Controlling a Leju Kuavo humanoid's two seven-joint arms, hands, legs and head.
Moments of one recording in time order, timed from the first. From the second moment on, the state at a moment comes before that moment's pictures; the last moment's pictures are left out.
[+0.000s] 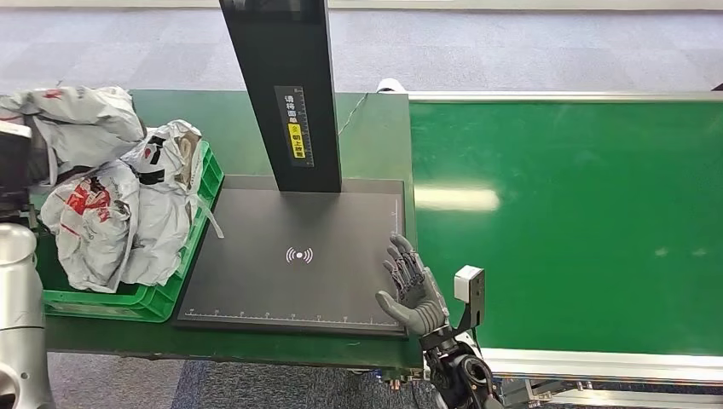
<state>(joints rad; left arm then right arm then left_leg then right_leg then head) -0.61 0.32 0.23 -1.20 -0.42 0.00 -0.28 -0.19 0.19 0.13 -0.93 -0.18 0.37 -0.41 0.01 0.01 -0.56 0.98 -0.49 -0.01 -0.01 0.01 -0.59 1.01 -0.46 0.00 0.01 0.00</state>
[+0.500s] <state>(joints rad) -0.64 0.29 0.03 -1.10 -0.53 -0.05 -0.24 -0.19 0.19 0.10 -0.93 -0.18 0.39 -0.40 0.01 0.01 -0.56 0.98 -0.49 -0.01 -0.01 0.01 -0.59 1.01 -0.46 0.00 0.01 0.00</state>
